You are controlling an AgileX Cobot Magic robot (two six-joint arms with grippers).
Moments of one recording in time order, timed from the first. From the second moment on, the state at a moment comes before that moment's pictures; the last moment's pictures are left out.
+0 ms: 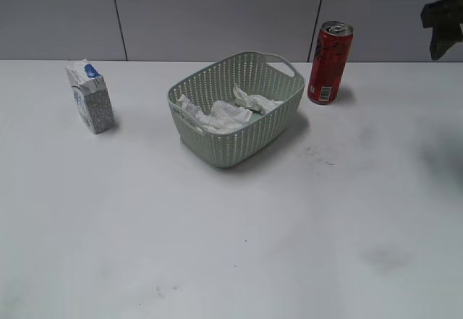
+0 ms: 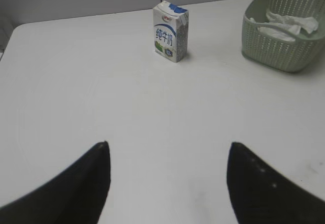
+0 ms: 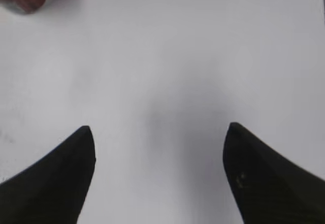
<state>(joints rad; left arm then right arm) -0.20 0.00 -0.50 -0.09 1.05 0.17 0.14 1.77 -1.51 -0.22 0.94 0.24</state>
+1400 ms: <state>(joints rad) -0.05 0.00 -0.50 -0.09 1.05 0.17 0.14 0.85 -0.46 0.09 0.87 0.00</state>
